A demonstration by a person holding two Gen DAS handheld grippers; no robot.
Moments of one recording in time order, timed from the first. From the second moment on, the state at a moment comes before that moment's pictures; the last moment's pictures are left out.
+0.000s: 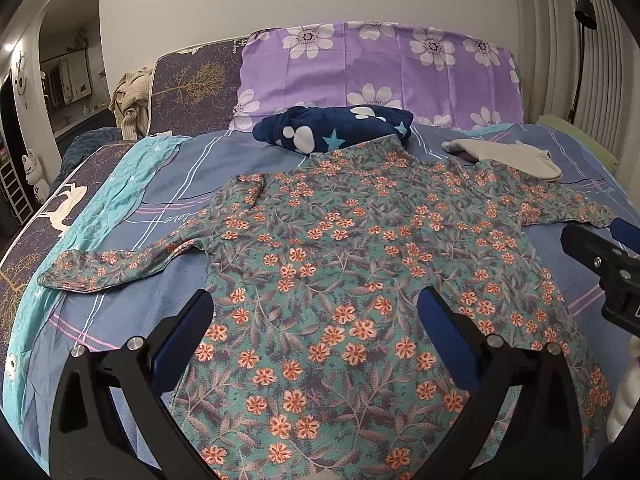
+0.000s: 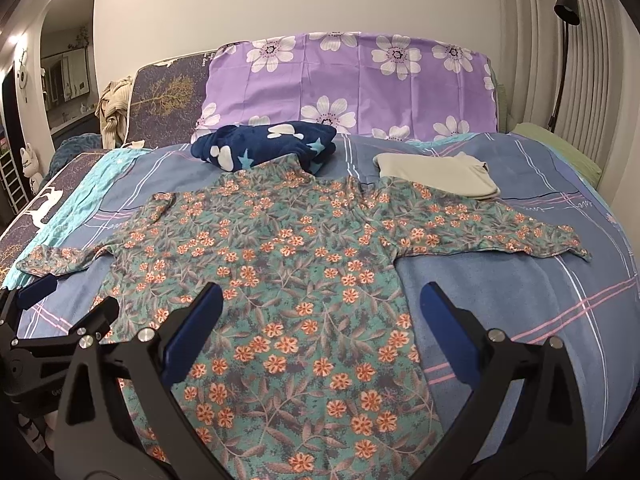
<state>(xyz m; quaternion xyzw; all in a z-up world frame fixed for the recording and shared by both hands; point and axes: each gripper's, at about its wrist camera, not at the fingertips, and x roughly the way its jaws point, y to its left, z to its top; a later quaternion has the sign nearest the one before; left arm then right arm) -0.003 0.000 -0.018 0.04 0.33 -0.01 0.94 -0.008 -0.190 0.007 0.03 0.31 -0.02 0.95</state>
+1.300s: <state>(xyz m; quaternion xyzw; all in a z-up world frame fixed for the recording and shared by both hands) -0.001 0.018 -0.030 0.02 0.32 0.01 0.95 -0.006 -0.171 -0.006 0.01 0.32 -0.02 0.95</state>
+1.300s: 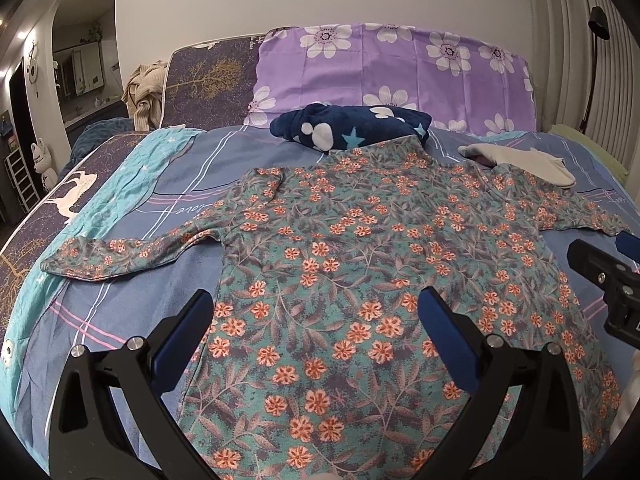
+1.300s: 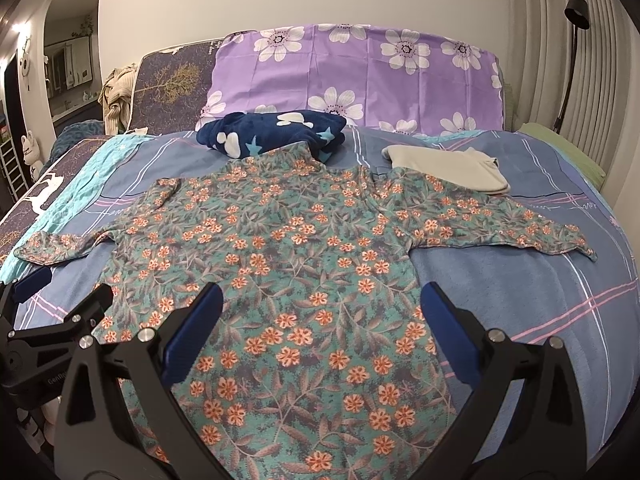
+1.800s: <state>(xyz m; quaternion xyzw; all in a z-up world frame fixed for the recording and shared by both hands) 0.000 0.021 -0.033 0.02 0.33 0.01 0.94 -0.001 -0.170 -0.013 0.01 0.33 -0.01 0.94</state>
